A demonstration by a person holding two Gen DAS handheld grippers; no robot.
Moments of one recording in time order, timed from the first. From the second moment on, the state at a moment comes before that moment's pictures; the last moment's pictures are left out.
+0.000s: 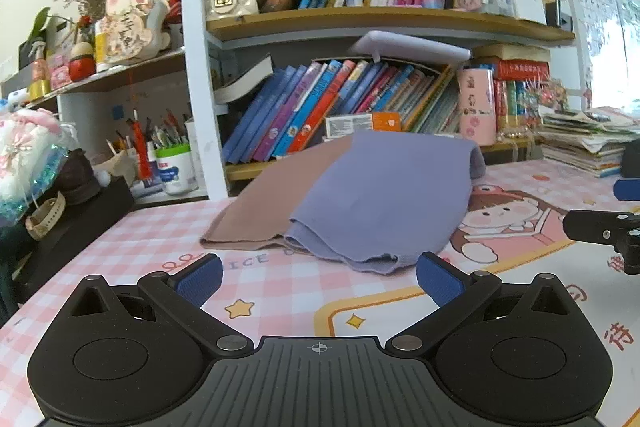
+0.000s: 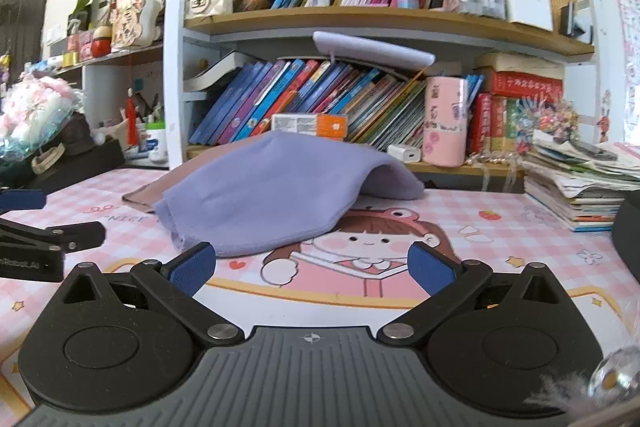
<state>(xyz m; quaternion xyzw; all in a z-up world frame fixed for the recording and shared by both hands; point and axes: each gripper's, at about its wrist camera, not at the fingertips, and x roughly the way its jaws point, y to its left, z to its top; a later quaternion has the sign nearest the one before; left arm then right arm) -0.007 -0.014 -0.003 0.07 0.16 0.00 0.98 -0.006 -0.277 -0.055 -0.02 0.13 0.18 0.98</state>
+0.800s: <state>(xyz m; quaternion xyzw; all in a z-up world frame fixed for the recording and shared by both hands) 0.108 -0.127 -0.010 0.20 0.22 -0.11 0.95 0.173 -0.346 -0.058 0.32 0.25 0.21 0.89</state>
